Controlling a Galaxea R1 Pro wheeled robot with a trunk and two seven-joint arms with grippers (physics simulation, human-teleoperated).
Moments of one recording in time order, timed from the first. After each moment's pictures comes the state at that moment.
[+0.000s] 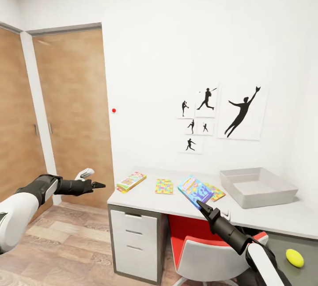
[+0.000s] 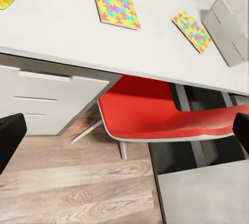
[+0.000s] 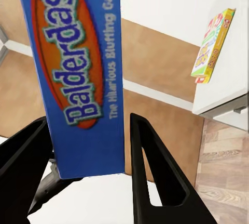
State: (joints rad) left arm -1.07 0.33 0.20 -0.15 -0.20 0.61 -0.95; right arm -0.22 -0.08 -0.08 -1.17 -1.17 0.63 0.39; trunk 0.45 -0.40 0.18
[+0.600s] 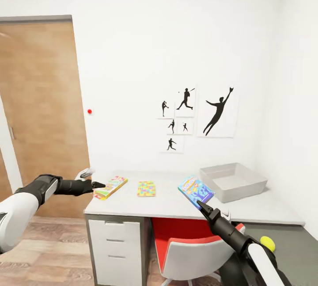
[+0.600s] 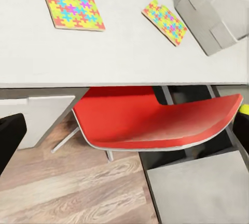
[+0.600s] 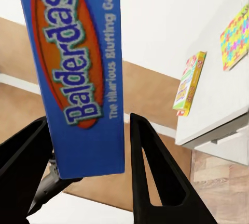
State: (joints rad) left arm -1.07 0.33 0.20 -0.15 -0.20 0.61 -0.95; right arm -0.22 -0.08 -0.08 -1.16 -1.17 0.63 0.39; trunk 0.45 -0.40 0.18
